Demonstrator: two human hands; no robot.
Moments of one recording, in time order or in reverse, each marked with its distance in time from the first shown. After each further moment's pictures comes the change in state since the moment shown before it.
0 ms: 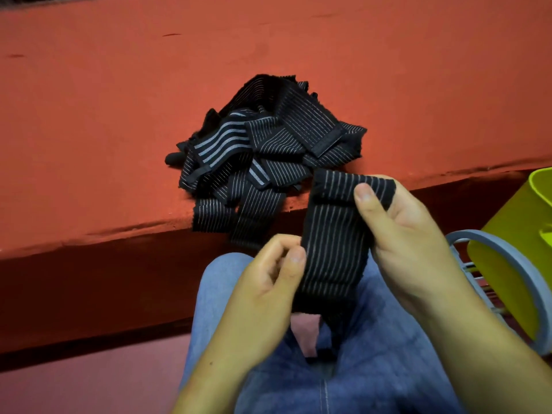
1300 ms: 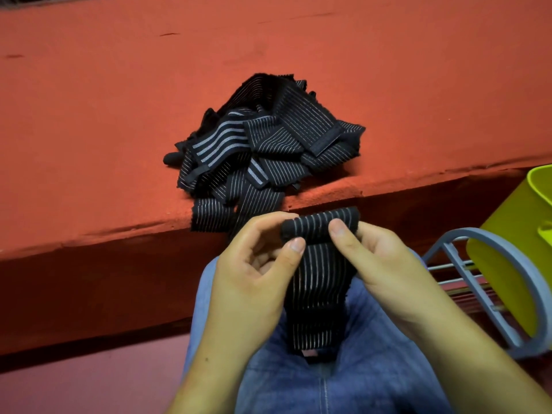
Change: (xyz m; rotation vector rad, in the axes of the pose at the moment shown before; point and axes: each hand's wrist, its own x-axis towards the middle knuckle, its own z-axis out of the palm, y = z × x) left_hand 0.004 0.013 -0.001 -0.131 0.216 0.114; right_hand -0.022 0.011 0.002 -0.030 -0.204 0.220
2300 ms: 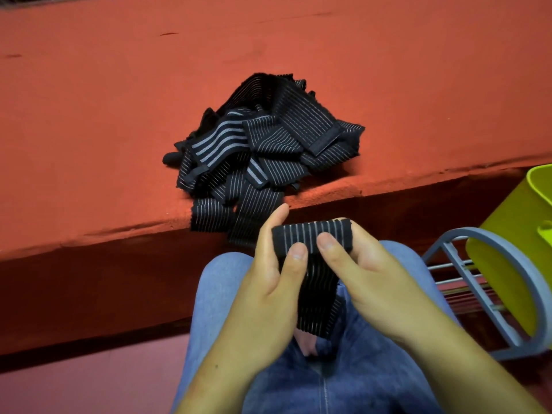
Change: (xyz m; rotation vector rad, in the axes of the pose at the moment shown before) left_hand -0.010 -0.006 0.004 0.098 -0.185 -0.168; right_hand -0.005 0.008 0.010 -0.173 -0.019 -0.072
